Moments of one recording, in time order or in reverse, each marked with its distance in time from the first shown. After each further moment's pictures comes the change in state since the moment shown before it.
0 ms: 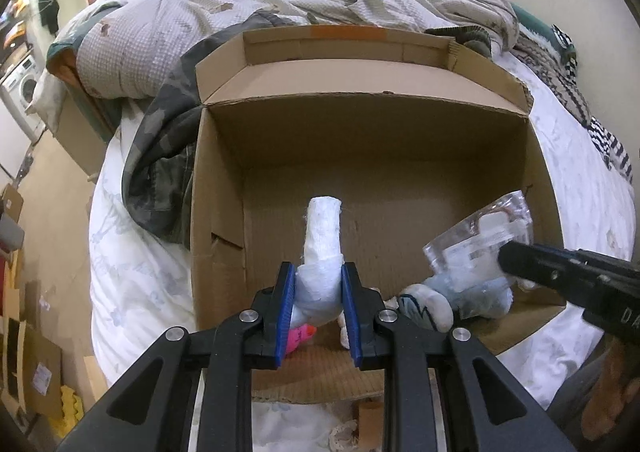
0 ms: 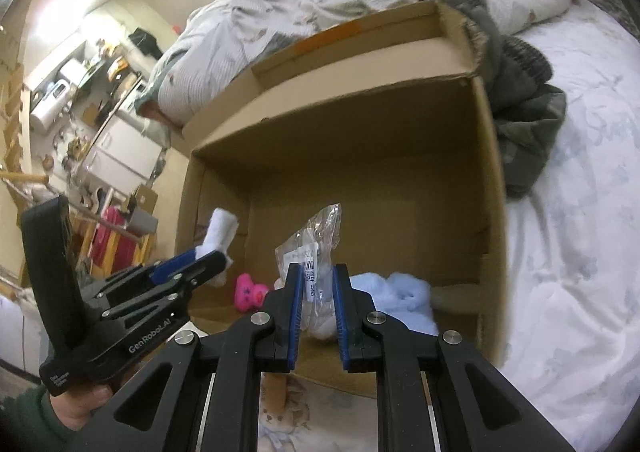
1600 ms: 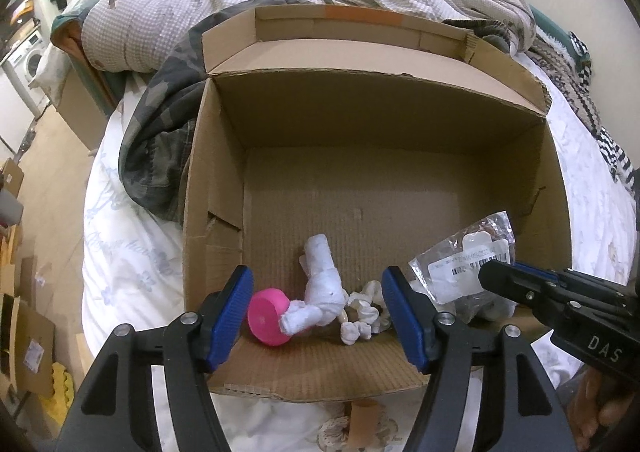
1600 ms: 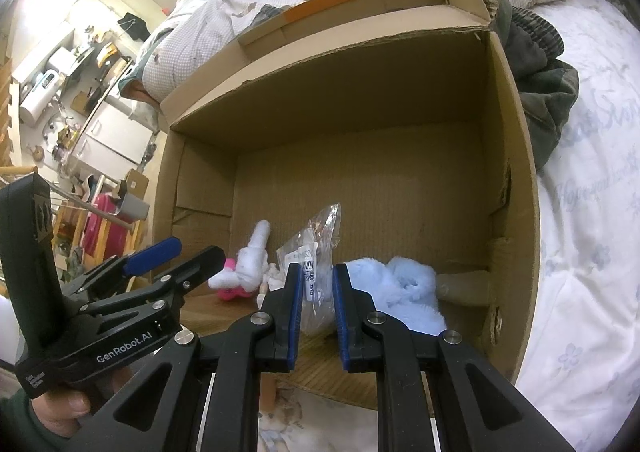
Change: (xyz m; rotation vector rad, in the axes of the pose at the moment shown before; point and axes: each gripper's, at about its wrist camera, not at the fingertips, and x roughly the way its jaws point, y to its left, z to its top) left arm 0.008 0.002 -0.002 -0.064 0.061 0.003; right arm 0.026 -0.004 0.000 0.012 0.068 -0.028
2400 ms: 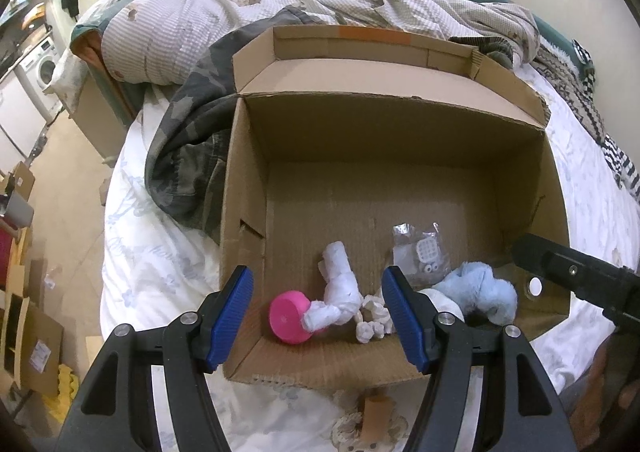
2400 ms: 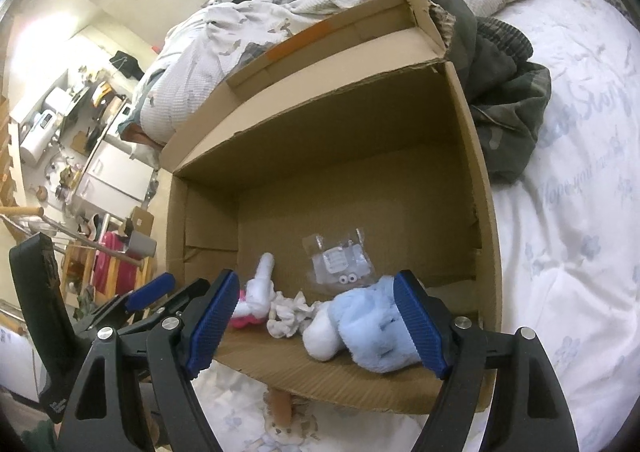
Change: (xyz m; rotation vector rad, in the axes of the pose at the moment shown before) left arm -0.021 0.009 -0.006 -0.004 -0.055 0.040; right arm -0.021 -0.010 0.003 0.101 -0.094 0.022
